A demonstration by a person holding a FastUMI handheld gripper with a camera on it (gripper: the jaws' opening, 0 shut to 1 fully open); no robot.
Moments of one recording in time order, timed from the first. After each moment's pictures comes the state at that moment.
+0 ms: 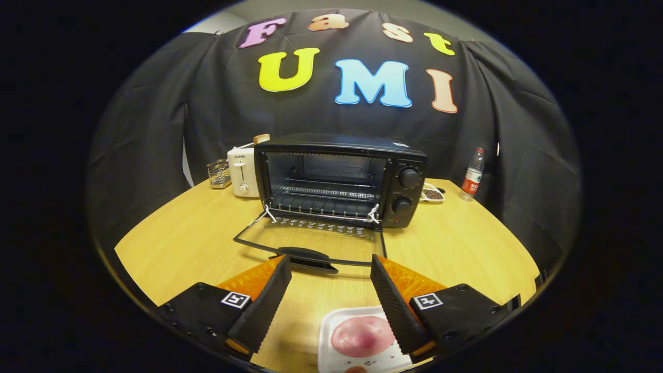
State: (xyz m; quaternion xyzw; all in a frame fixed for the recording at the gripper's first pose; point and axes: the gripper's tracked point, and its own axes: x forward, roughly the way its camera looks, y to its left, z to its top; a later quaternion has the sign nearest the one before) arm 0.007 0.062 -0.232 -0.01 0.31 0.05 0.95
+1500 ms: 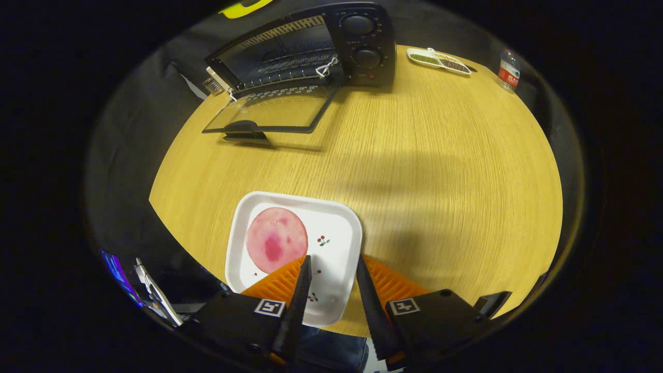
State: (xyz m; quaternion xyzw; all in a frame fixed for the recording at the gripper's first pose) arm -0.079 -0.043 -0.317 0.04 0.66 0.19 0.73
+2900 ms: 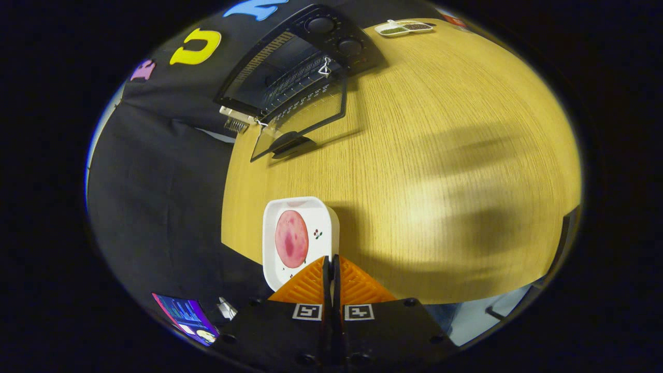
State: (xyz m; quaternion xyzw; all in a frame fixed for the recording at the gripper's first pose) arm -0.114 0.031 -0.266 0.32 0.63 0.18 0.68
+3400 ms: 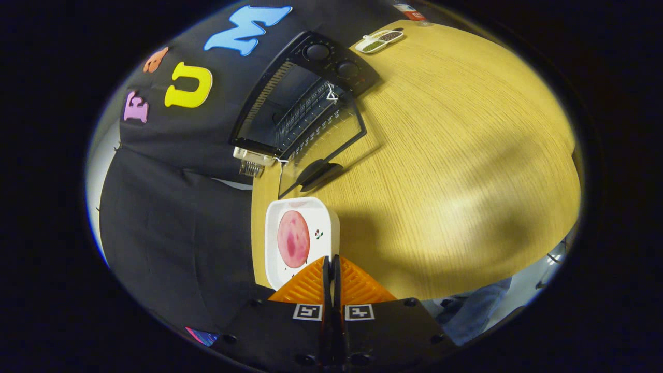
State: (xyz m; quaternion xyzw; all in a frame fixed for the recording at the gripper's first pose) arm -0.087 0.074 -0.234 0.43 0.54 0.12 0.71
